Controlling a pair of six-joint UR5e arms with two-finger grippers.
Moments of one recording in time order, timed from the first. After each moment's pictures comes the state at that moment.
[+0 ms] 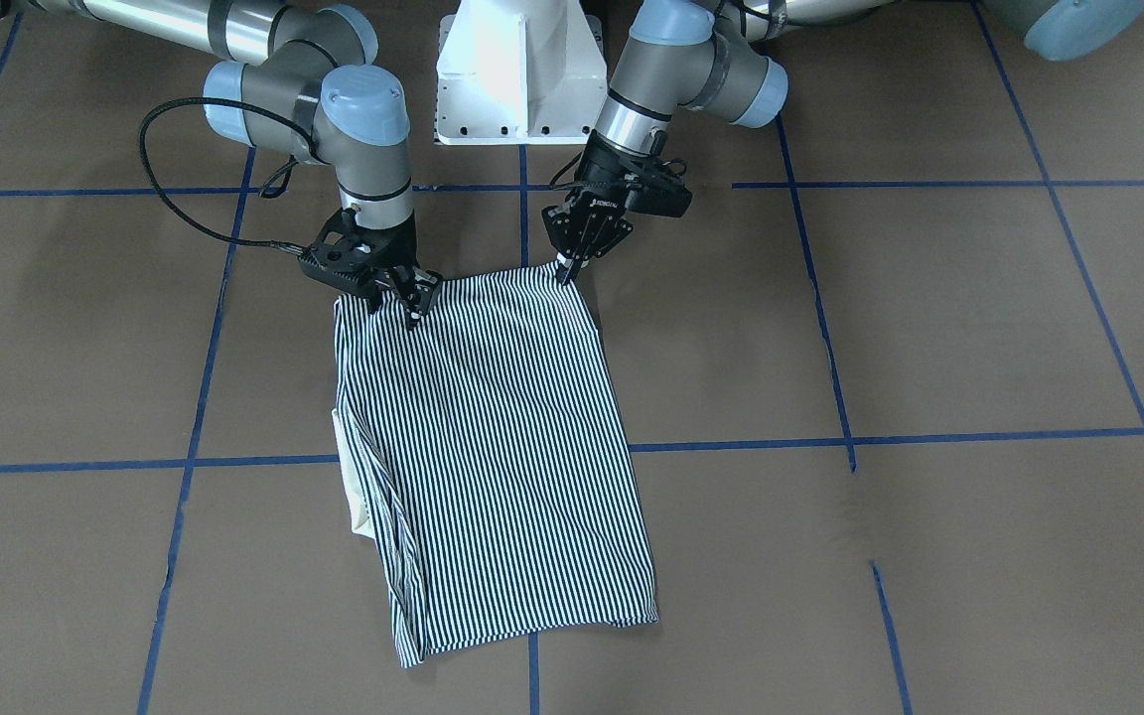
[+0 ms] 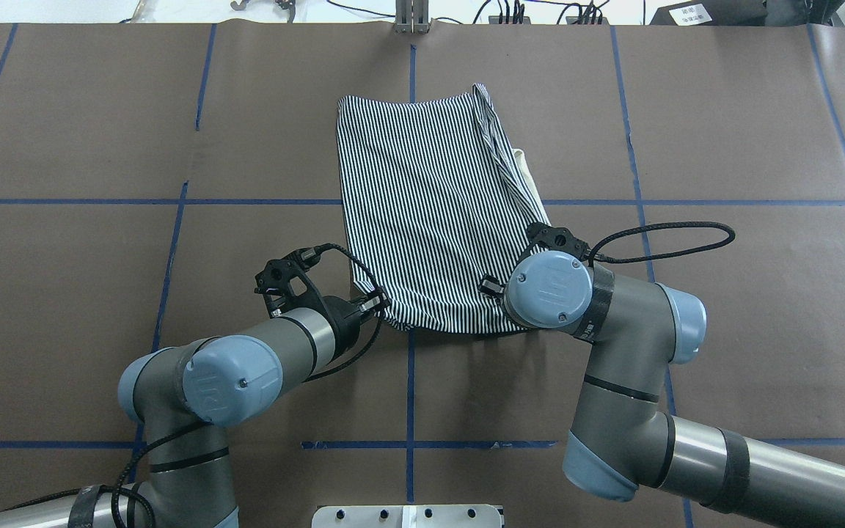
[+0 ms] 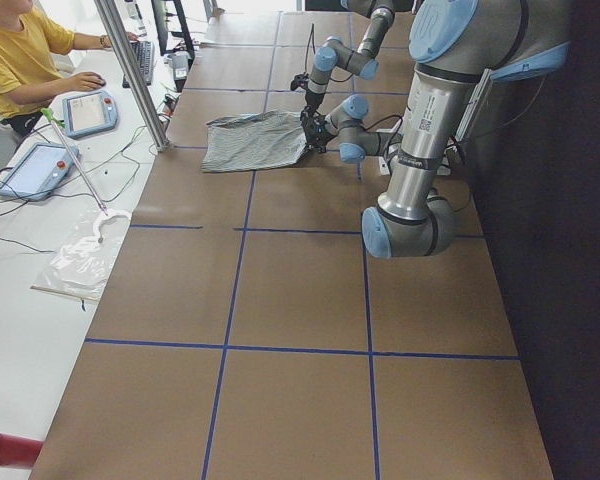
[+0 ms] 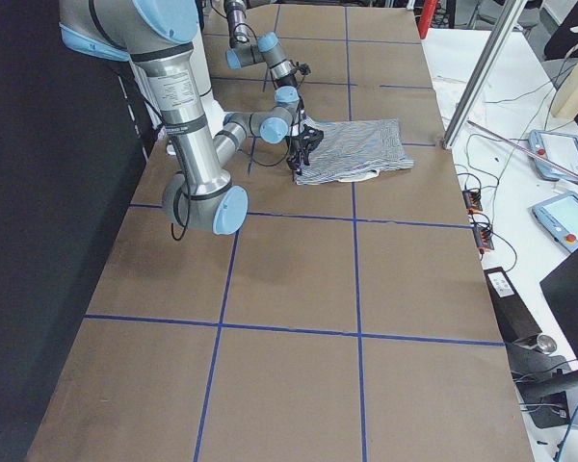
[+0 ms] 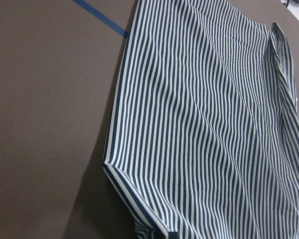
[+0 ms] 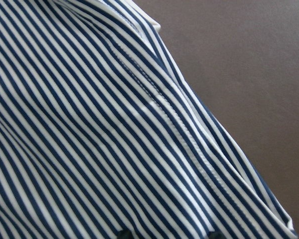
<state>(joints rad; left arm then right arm) -0.29 -2.05 -1.72 -2.20 -1.32 -1.79 0.41 -1.10 1.72 -1.49 1.62 1.74</state>
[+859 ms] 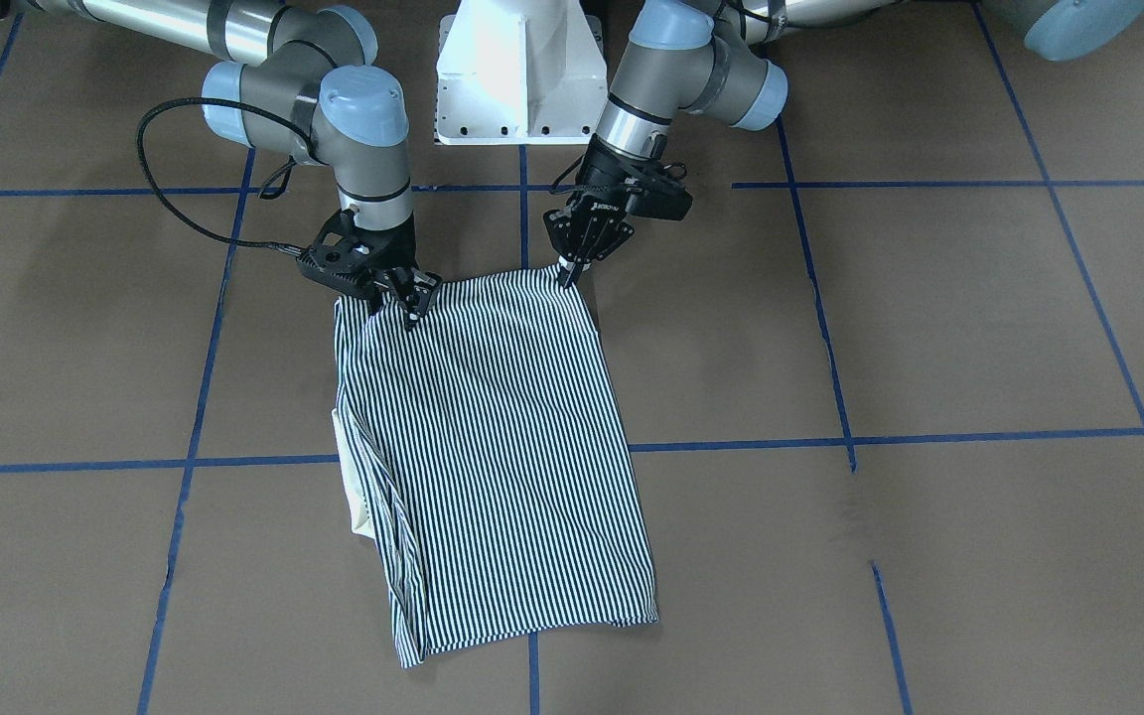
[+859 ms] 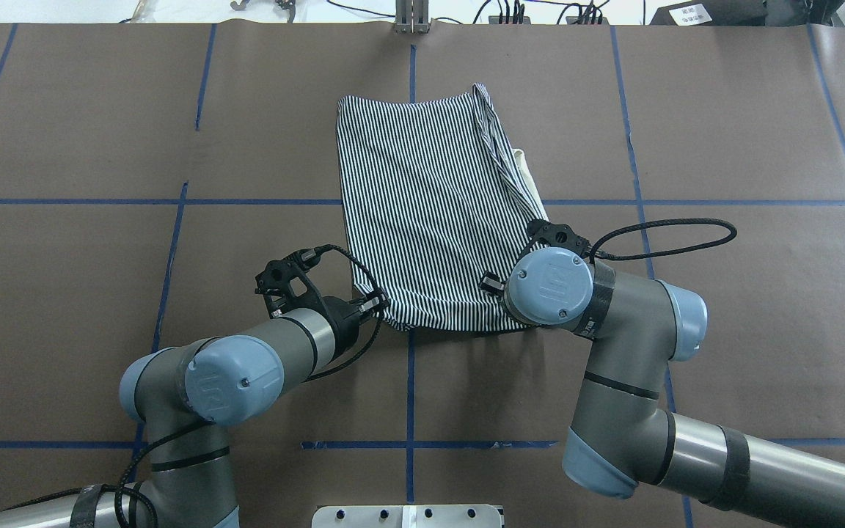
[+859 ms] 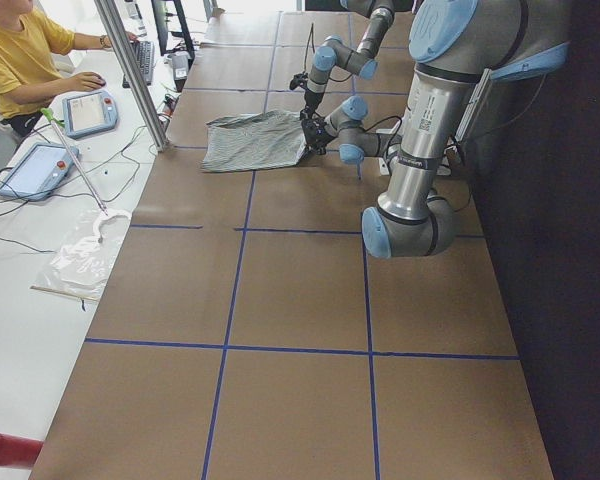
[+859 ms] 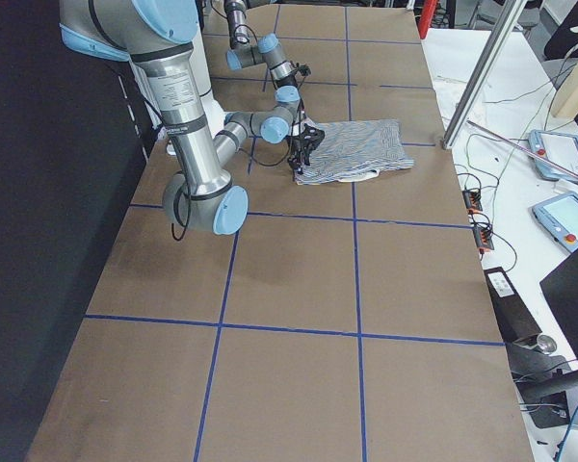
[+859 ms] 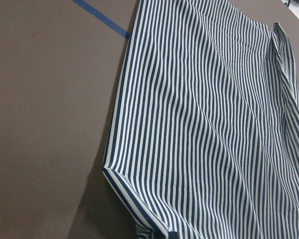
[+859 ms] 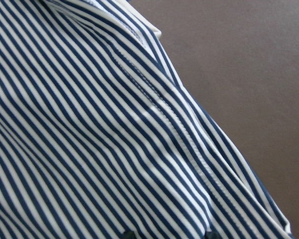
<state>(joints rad) -0.29 -2.05 -1.71 -2.20 -1.32 -1.79 0.42 -1.09 1.72 -1.50 1.62 1.74</state>
